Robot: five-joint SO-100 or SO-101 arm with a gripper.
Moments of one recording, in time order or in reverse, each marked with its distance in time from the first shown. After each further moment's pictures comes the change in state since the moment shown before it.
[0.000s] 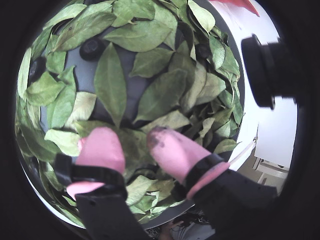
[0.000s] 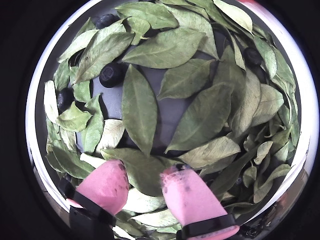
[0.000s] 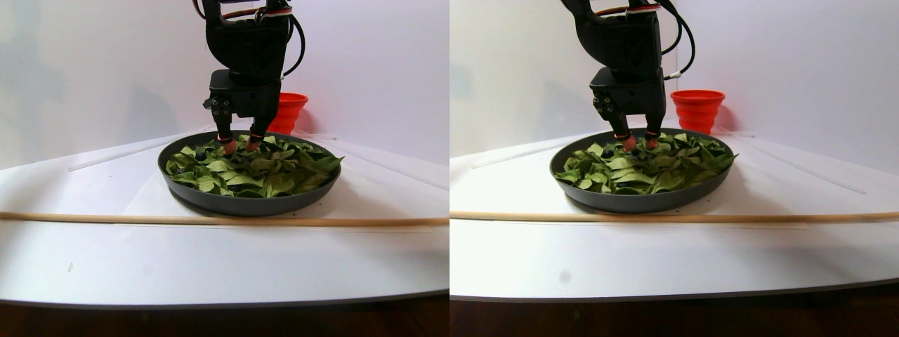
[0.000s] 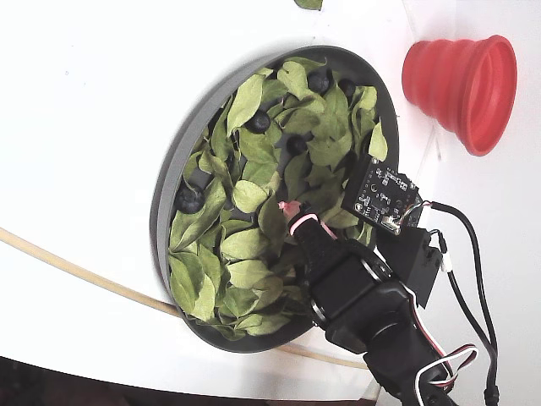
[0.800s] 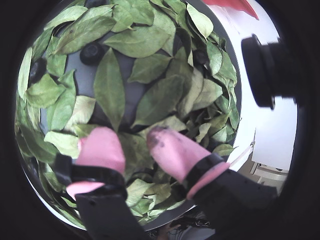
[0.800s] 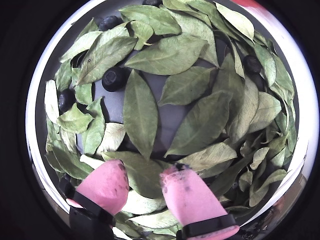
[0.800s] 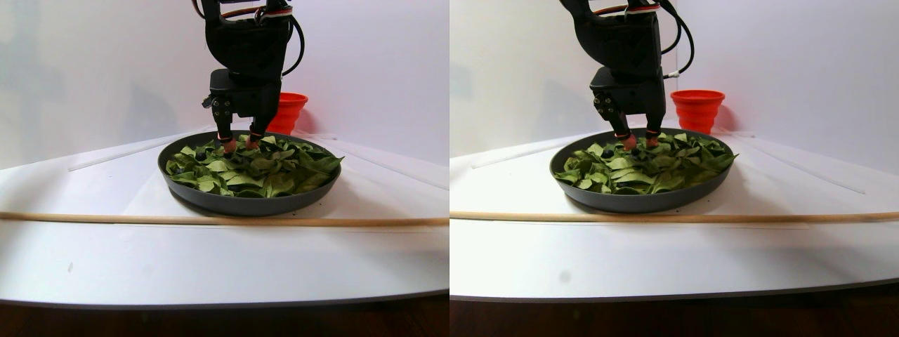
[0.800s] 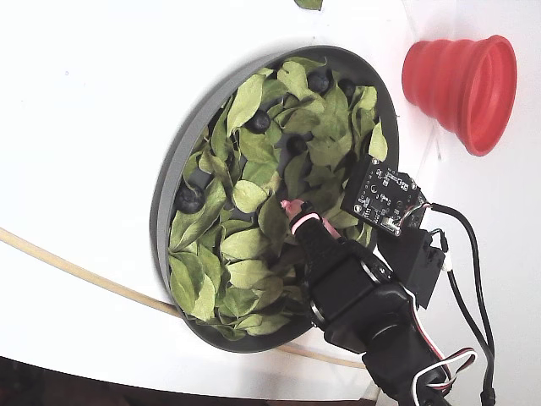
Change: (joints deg) arm -0.1 0.0 1.0 -2.8 -2.1
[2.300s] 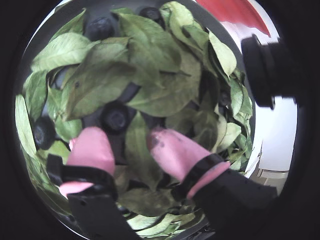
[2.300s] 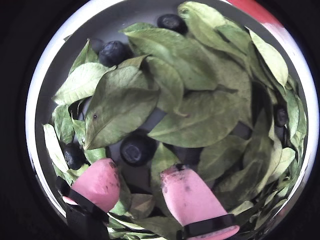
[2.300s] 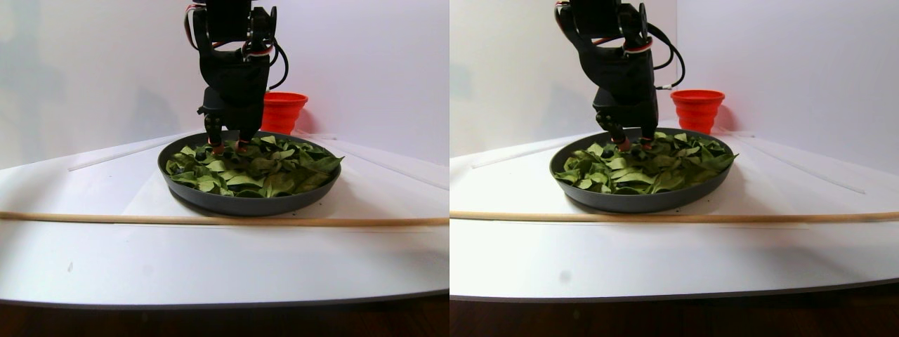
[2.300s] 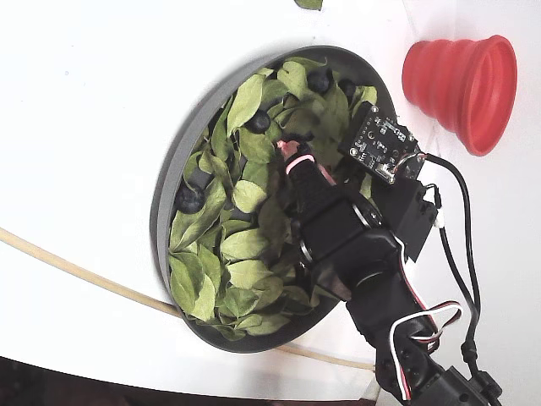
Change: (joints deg) arm -3.3 -13.8 -14.1 -5.6 3.6
